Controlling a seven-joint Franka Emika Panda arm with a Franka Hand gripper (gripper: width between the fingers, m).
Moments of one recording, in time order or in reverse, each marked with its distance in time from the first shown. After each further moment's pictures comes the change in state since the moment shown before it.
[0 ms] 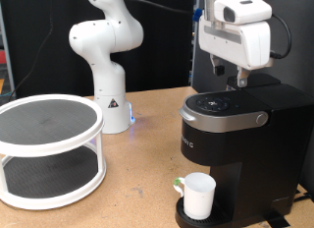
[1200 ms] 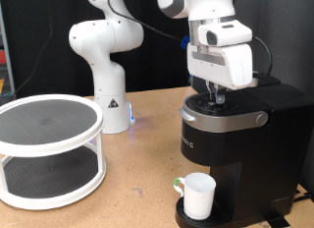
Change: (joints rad) arm -0.019 -0.024 -0.001 -0.178 -0.034 0.257 -0.017
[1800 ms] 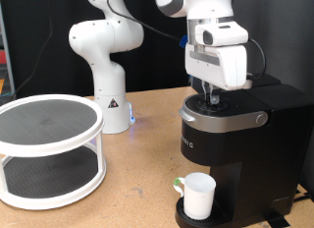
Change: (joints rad) arm -0.010 -0.009 0.005 -0.007 -0.066 -0.025 0.075
